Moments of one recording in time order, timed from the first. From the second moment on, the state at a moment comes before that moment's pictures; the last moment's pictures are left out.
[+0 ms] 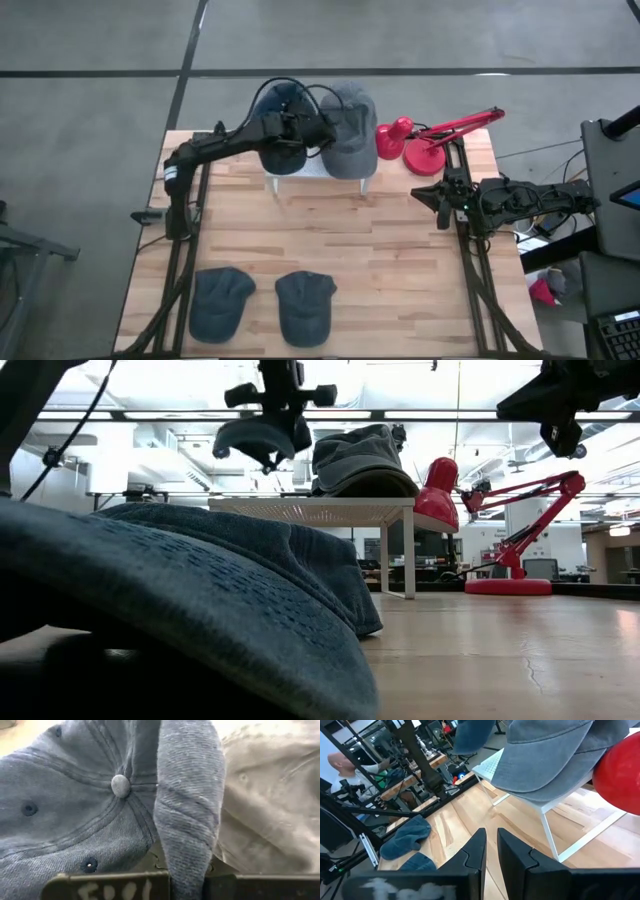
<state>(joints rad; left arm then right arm) 0.24 1.88 2.10 -1.27 -0.81 -0.94 0.16 0.35 0.48 -0.37 0.42 0.62</state>
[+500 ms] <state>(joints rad) 0.26 1.91 2.02 -1.16 -0.74 -0.91 0.16 0.35 0.48 -0.37 0.42 0.63</state>
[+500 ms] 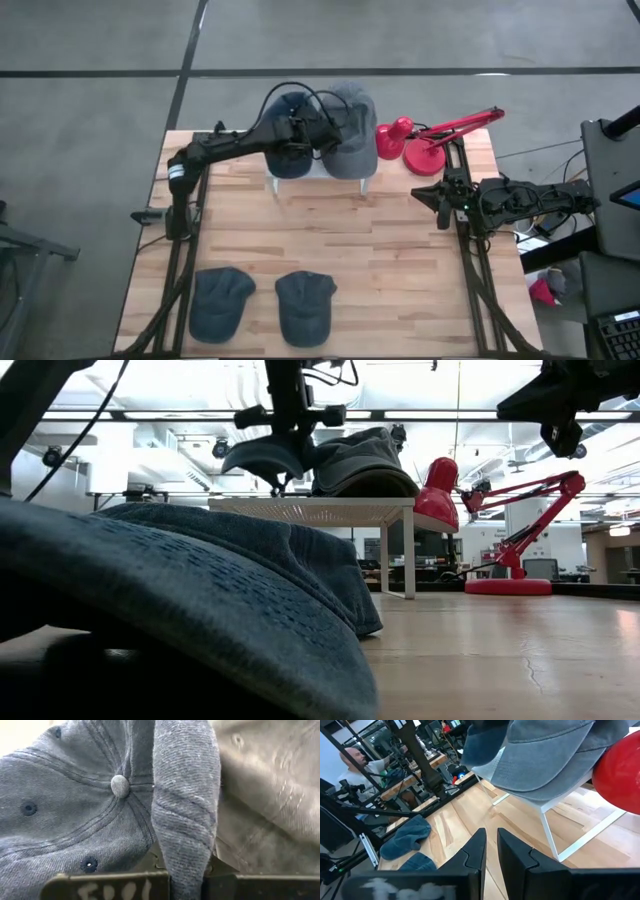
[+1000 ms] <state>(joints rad) 0.26 1.91 1.94 -1.01 -0.66 -0.84 0.16 0.35 0.48 -0.37 0.42 0.64</state>
